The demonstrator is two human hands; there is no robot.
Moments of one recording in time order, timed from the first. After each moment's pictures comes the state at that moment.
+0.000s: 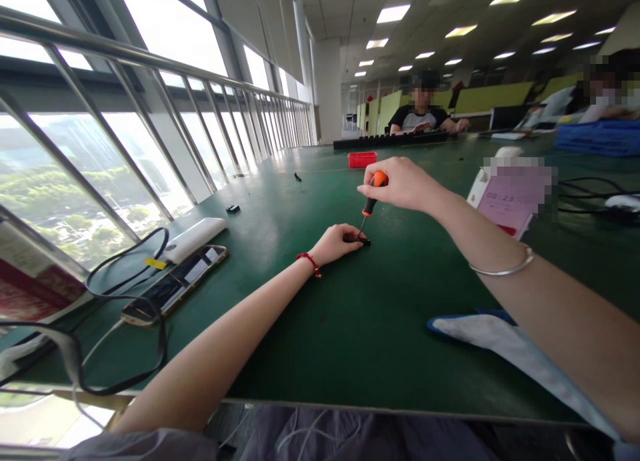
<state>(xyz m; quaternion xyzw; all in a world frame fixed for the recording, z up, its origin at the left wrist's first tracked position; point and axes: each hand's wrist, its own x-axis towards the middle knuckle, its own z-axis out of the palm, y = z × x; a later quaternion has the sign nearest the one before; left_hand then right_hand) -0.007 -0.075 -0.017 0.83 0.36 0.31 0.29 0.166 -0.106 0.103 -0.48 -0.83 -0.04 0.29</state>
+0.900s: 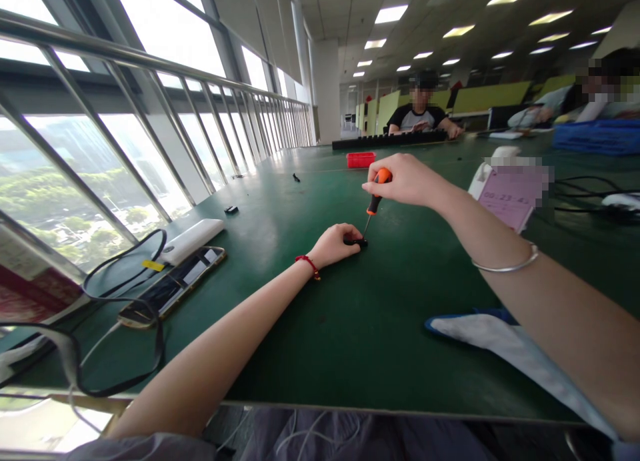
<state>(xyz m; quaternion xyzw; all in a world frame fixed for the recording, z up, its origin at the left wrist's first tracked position) -0.007 -0.076 -0.019 0.85 0.39 0.30 0.20 0.174 -0.105 0.109 -0.49 -0.82 -0.03 0.29</state>
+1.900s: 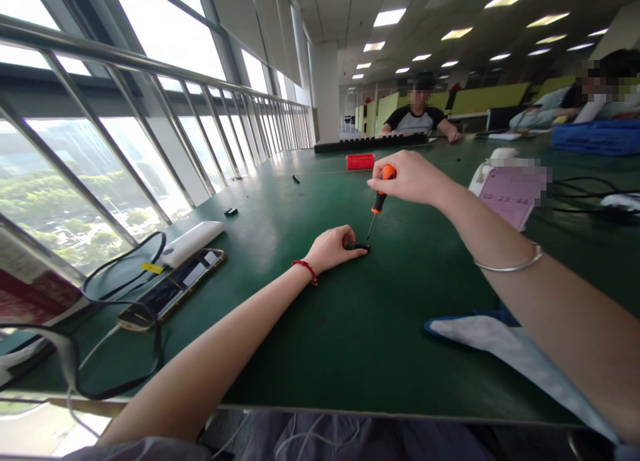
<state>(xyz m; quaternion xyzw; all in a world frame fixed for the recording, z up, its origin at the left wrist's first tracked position) -0.009 -0.088 -0.011 0.85 0.45 0.26 0.13 0.180 -0.103 0.112 -0.51 -0.81 -0.04 0.29</state>
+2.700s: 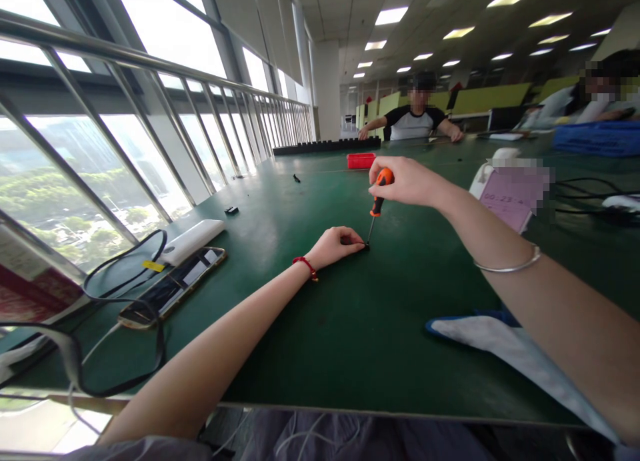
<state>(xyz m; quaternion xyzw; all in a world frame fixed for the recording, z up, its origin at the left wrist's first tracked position) -0.011 -0.079 -0.017 0.83 0.38 0.30 0.27 0.178 -0.101 0.109 -0.50 -0.82 0.02 0.29</state>
